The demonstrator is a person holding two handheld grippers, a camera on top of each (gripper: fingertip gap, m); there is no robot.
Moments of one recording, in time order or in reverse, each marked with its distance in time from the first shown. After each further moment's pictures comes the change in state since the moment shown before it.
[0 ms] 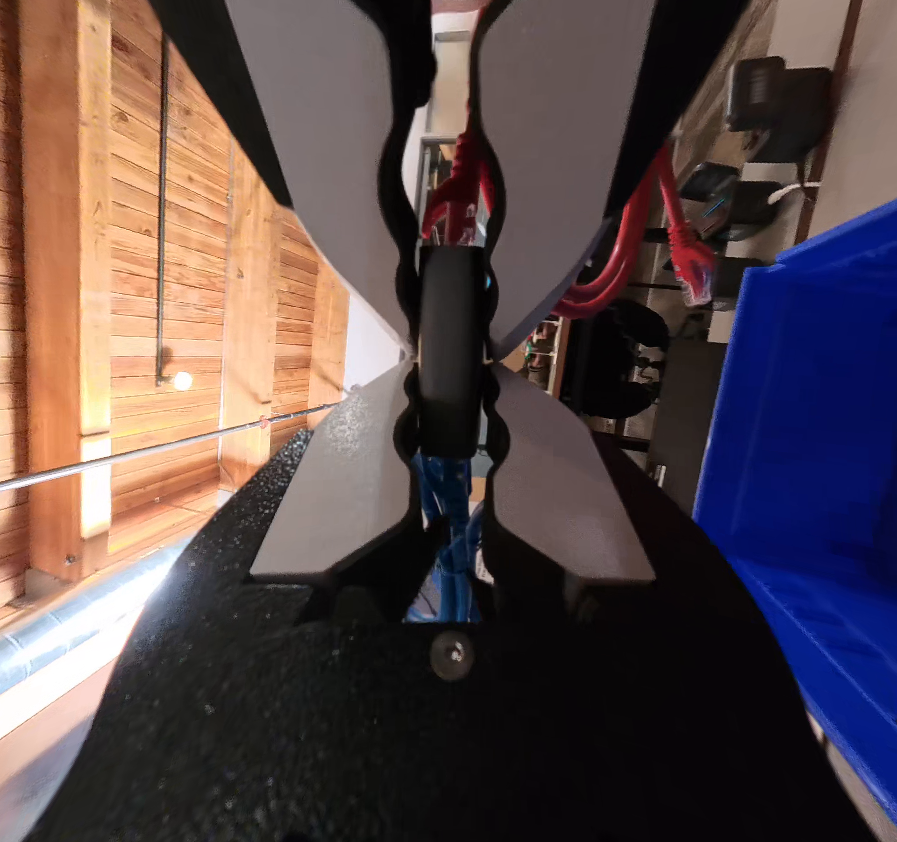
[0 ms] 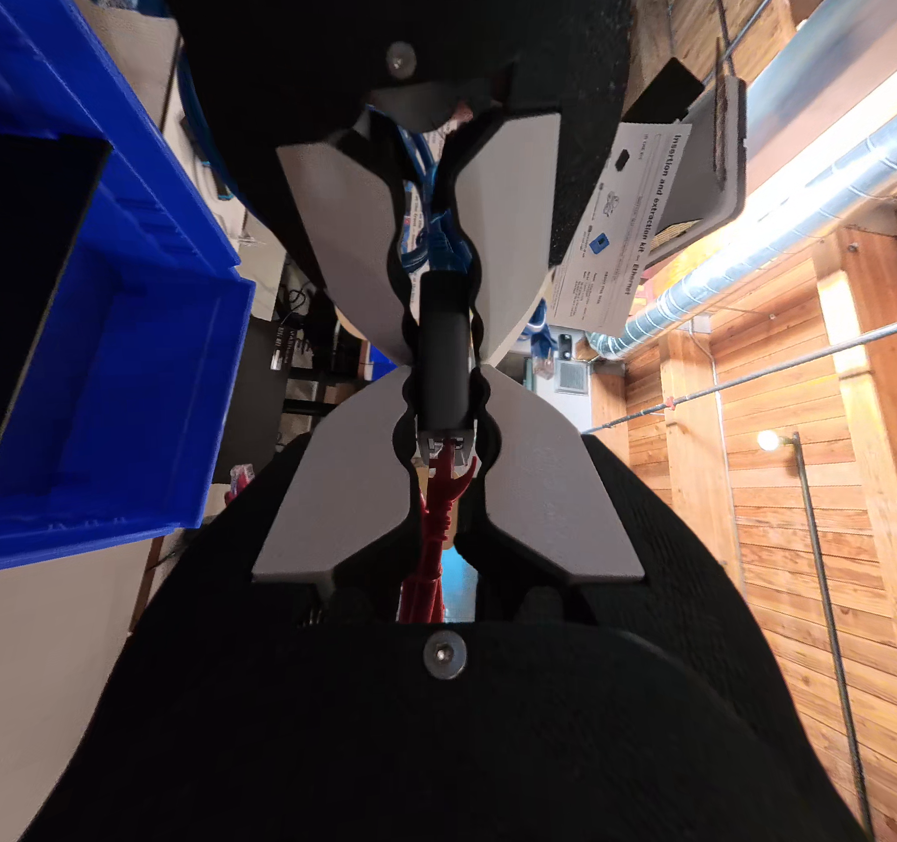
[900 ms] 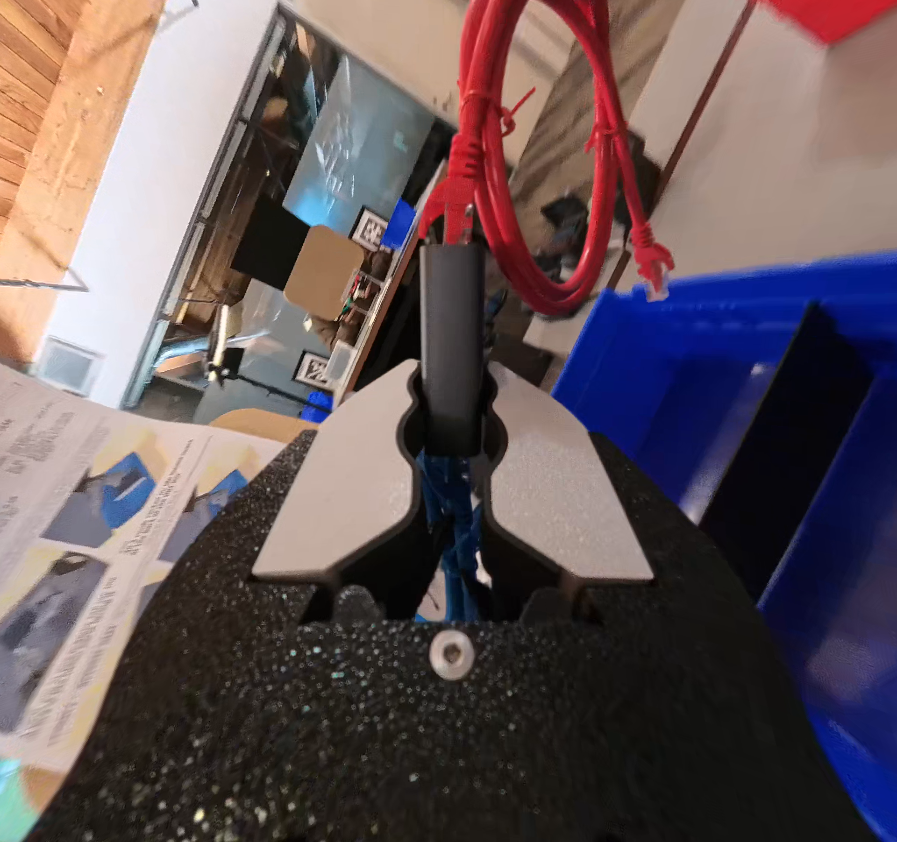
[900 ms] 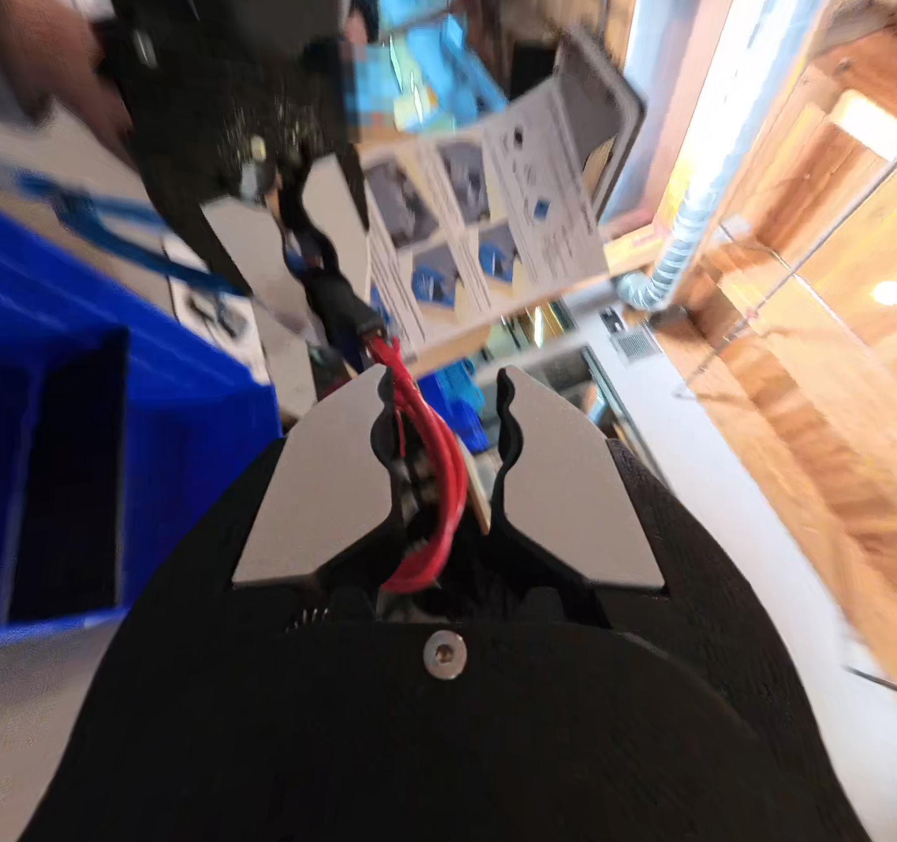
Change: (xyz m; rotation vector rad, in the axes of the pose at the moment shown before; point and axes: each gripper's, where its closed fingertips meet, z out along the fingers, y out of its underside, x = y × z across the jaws) left arm 0.027 0.037 0.001 -0.103 0.313 -0.506; right arm 0.035 0.022 -0.047 0.132 0.102 0.508
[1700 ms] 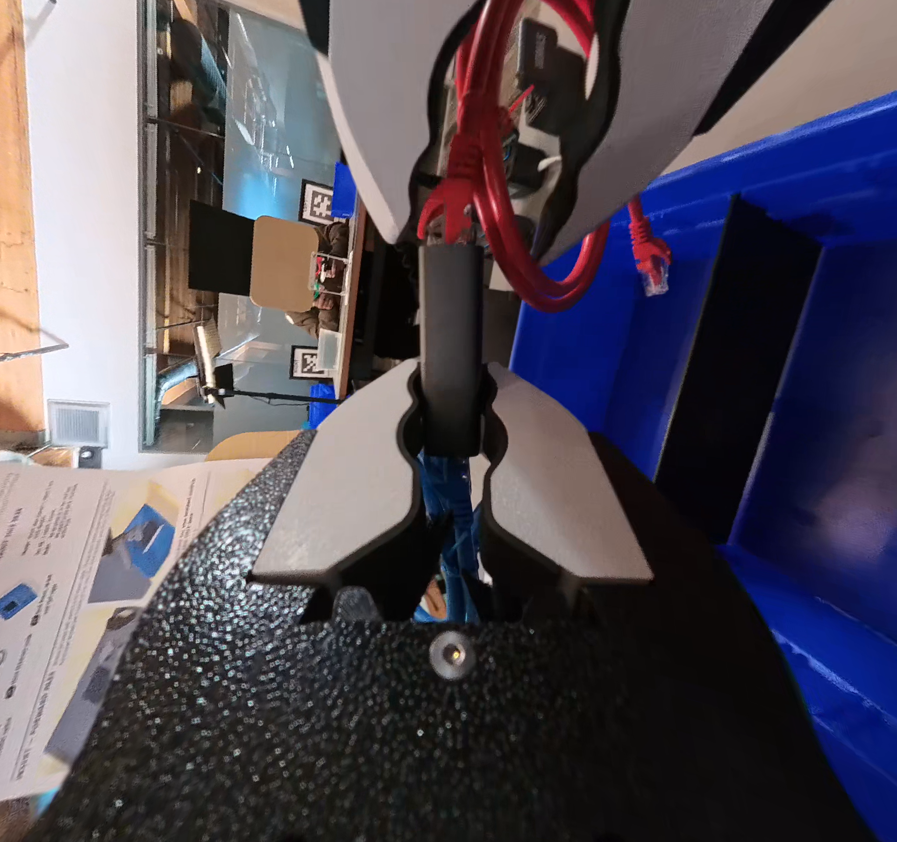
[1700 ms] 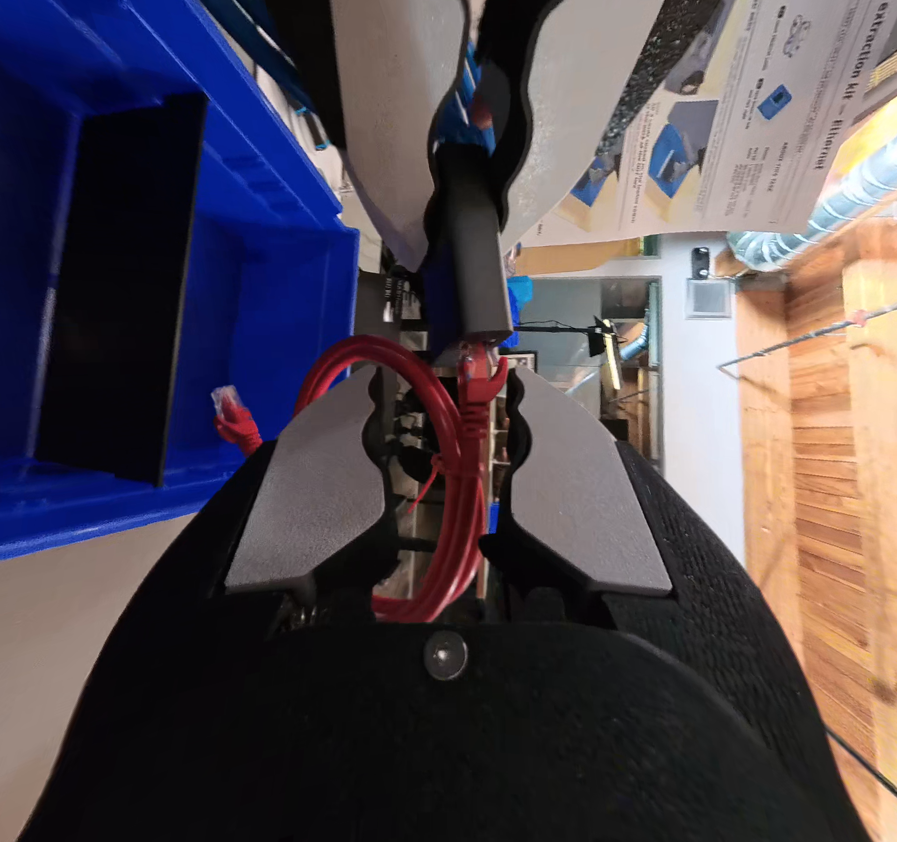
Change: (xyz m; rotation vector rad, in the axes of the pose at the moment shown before) left arm 0.035 0.003 -0.004 -0.121 0.136 0.233; right arm -0.076 0.058 0.038 -0.335 -0.244 -0.290
